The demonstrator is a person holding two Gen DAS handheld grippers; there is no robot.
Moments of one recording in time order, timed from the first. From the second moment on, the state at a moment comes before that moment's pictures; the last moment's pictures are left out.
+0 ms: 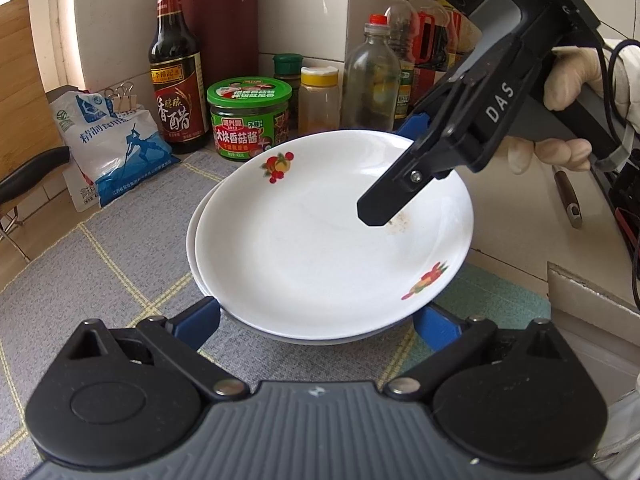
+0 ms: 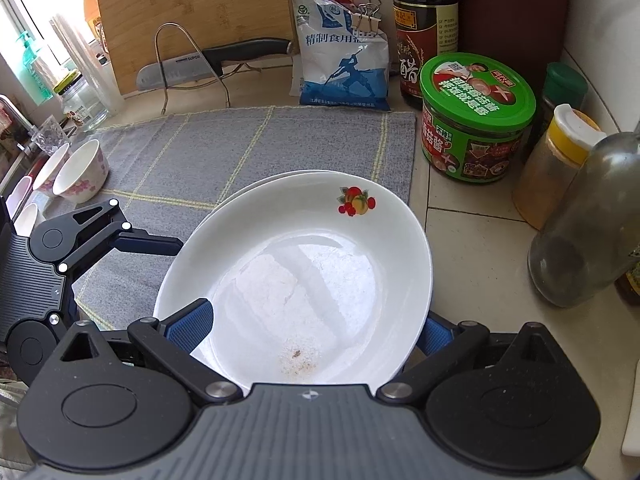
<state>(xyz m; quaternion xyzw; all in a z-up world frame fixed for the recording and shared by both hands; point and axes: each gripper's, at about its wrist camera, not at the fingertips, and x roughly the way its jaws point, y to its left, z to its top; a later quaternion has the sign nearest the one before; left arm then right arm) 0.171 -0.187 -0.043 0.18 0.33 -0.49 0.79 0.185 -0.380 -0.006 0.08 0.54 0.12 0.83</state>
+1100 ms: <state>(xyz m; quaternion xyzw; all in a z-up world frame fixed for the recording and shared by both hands) 0.155 -0.158 -0.006 0.15 0.29 -0.42 0.85 0.154 -0.334 0.025 -0.02 0.45 0.11 0.89</state>
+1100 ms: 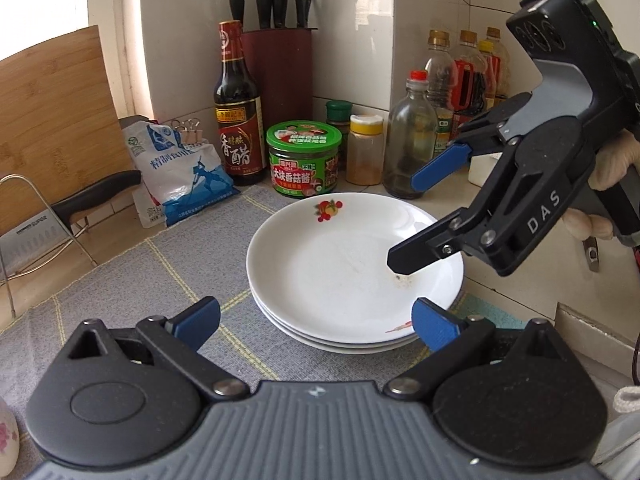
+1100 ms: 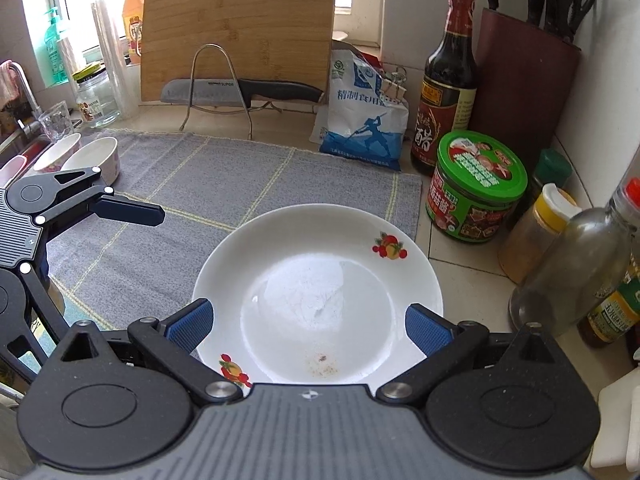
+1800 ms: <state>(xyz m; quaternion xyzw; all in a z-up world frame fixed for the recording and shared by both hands) 0.126 -0.026 0.011 0.13 0.31 -0.26 0.90 0.170 -0.181 0.037 -0.09 0.38 0.24 0.89</state>
